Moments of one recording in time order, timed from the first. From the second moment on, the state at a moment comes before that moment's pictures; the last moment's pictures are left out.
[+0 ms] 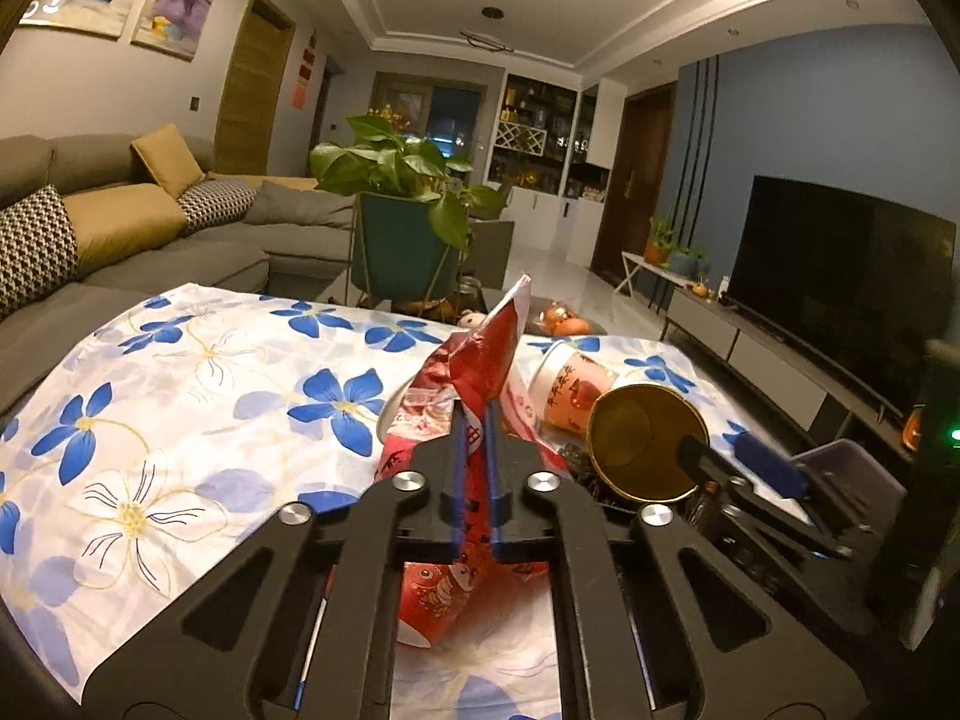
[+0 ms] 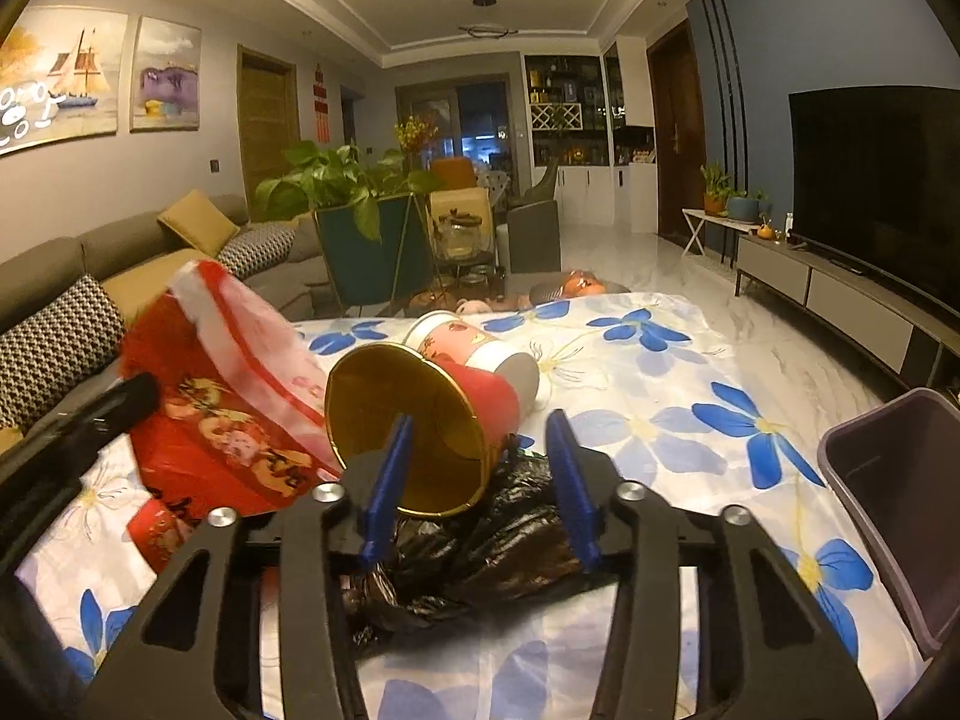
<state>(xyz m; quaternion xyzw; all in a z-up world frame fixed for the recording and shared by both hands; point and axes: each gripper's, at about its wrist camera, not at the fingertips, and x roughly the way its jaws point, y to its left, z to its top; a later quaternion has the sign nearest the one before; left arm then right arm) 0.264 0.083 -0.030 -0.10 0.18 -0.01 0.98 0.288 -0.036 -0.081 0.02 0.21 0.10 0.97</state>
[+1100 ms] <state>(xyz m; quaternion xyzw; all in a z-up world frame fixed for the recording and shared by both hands) 0.158 0.119 0.027 -0.16 0.07 0.02 0.98 0.231 -0.083 -0.043 0.05 0.14 0.09 0.99</state>
